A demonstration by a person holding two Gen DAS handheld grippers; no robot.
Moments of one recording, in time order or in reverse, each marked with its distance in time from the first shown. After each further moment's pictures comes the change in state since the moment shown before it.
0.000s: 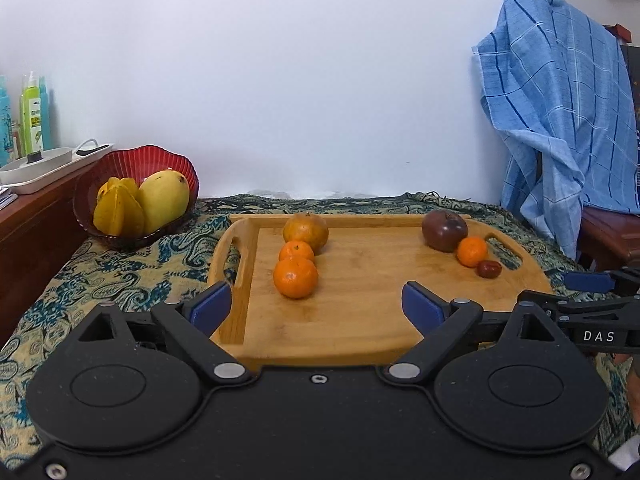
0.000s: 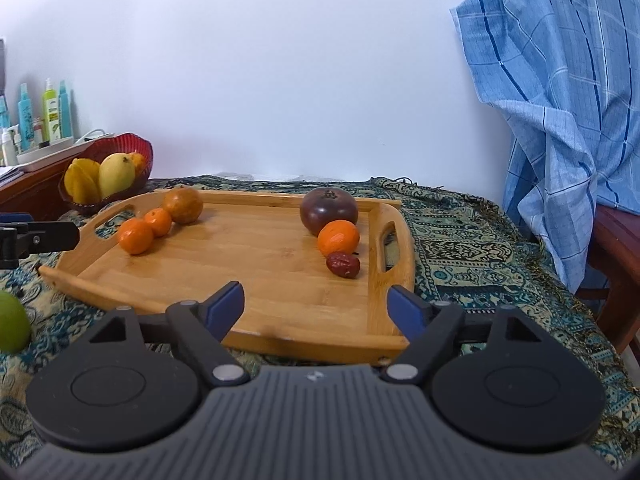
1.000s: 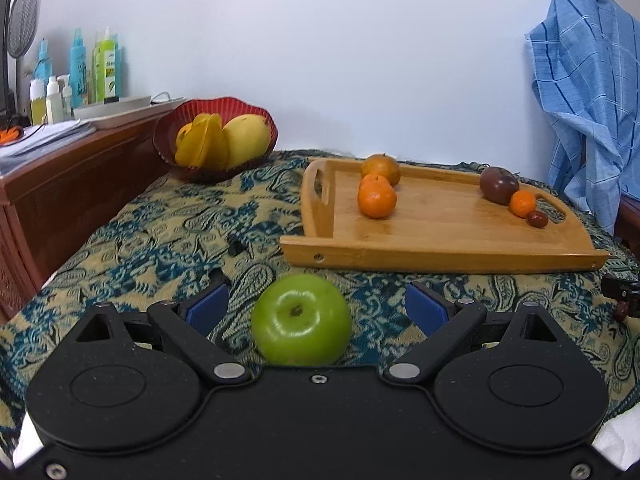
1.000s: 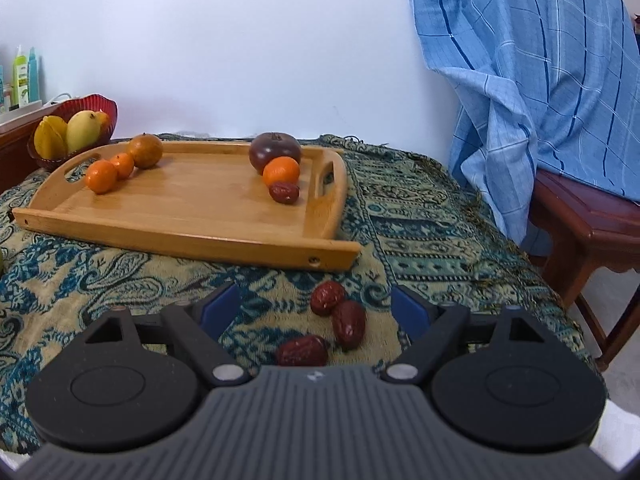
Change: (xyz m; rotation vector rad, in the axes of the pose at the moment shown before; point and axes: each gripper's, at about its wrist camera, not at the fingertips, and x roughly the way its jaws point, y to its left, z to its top) left arm -0.042 0.042 -0.063 -0.081 0.066 0.144; right arm -0.033 -0.014 -0.038 0.010 0.097 -0.142
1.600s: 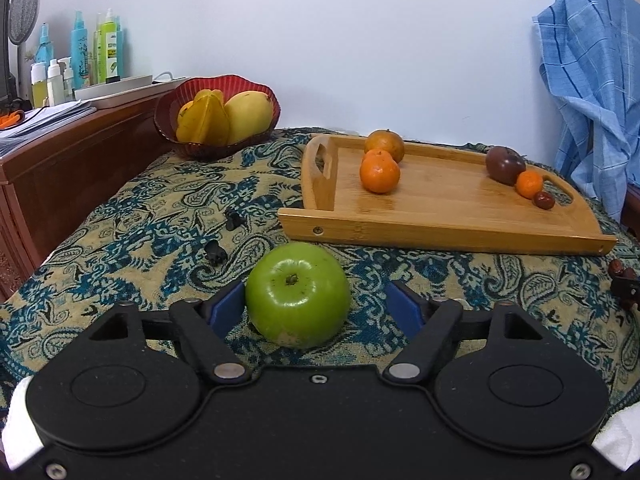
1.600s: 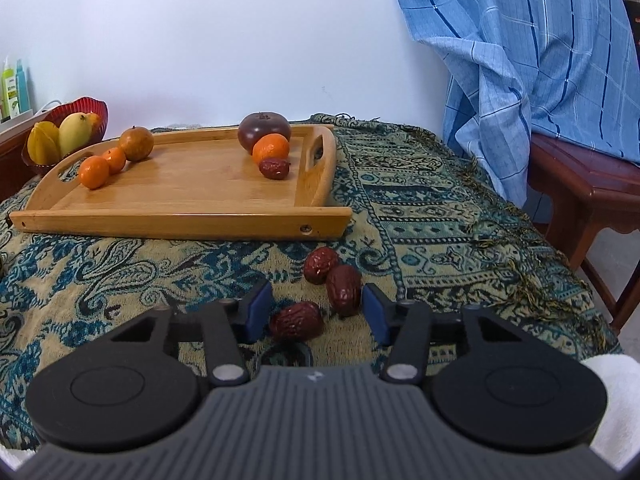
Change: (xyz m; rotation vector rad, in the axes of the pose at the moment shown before) left arm 0.008 -0.007 -0.007 -0.007 0.051 0.023; right arm 0.005 -0.010 -0.011 0.081 0.038 0.014
